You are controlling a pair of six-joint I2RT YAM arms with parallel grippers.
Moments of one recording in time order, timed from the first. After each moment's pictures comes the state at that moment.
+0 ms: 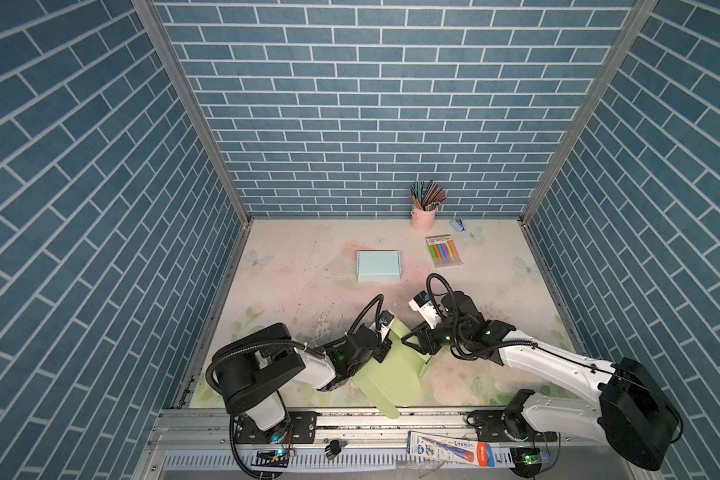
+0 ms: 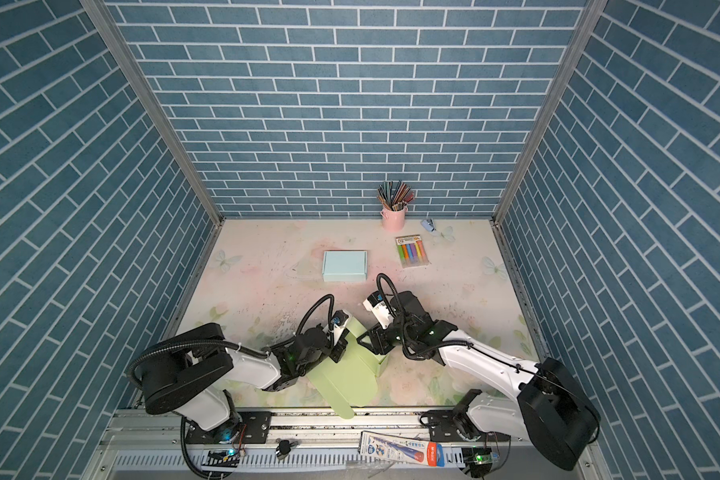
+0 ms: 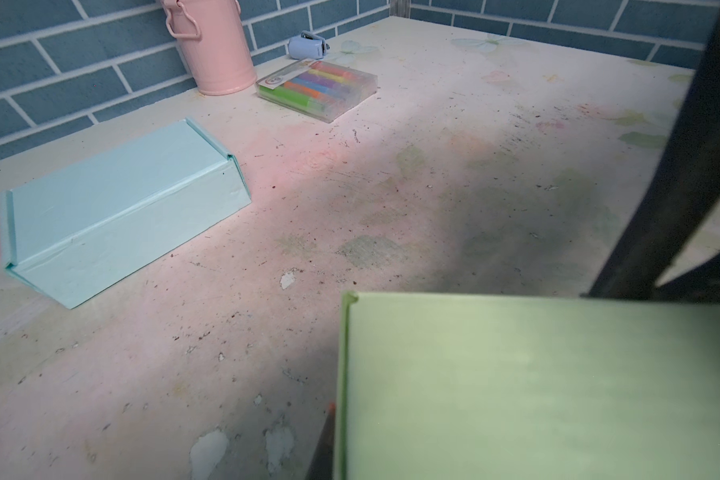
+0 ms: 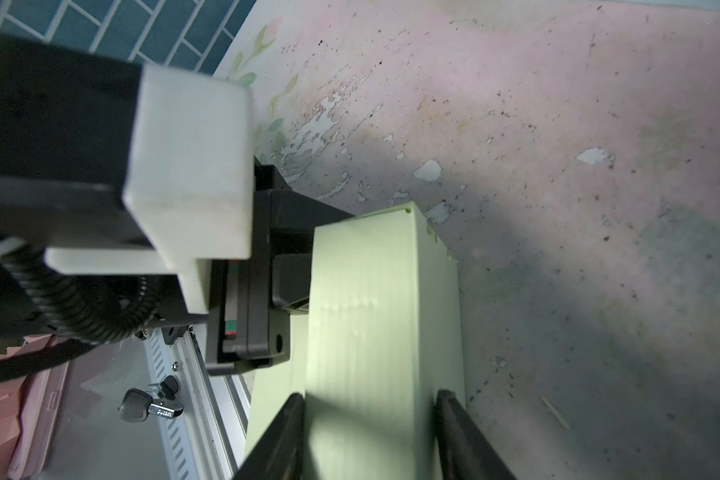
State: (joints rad) left arm -1.02 1.62 0.36 0.81 -0.27 -0.07; right arm 0.78 1.20 0.57 -0.12 -0.49 0.30
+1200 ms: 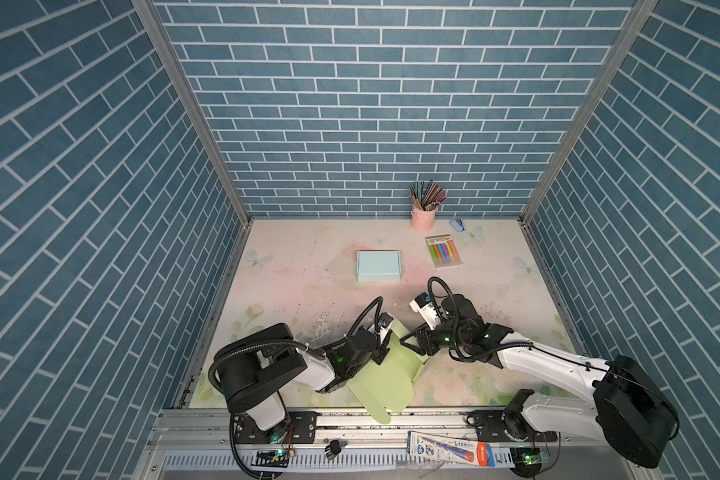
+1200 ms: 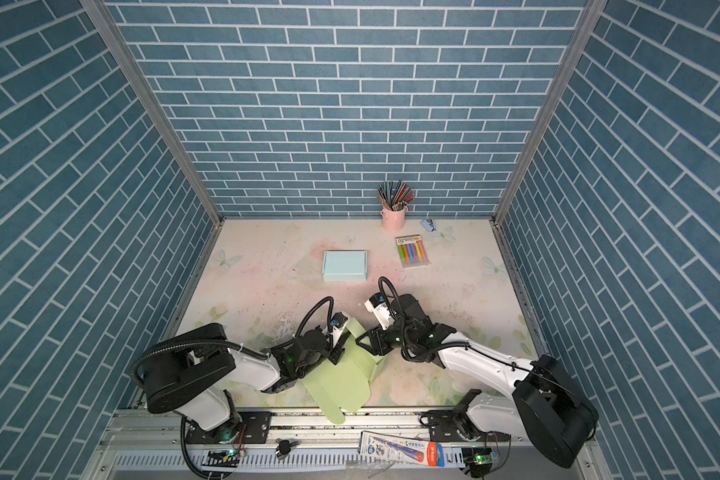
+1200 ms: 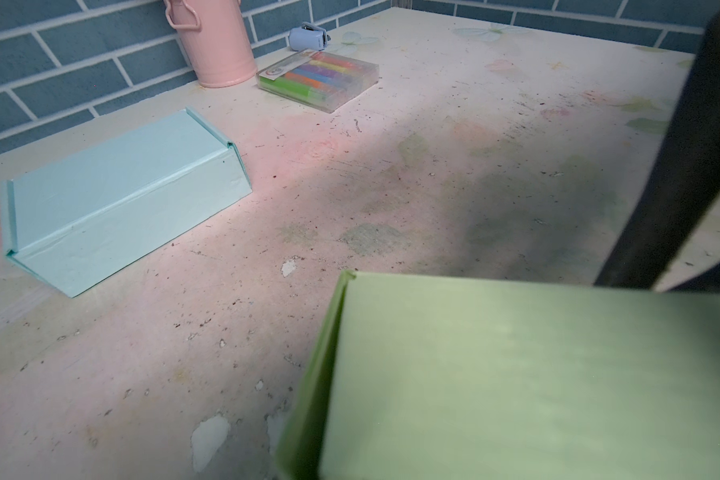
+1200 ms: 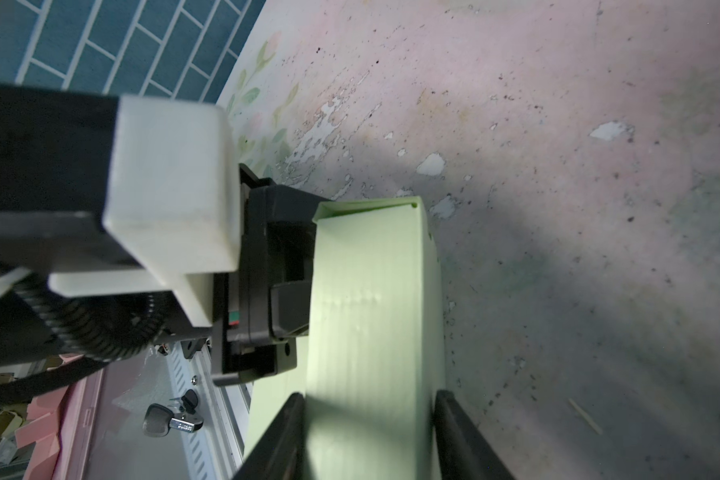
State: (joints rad) left arm -1.02 1.63 0.35 0.83 -0.28 -0.07; right arm 0.78 1.21 0.53 -0.05 -0.49 0.39
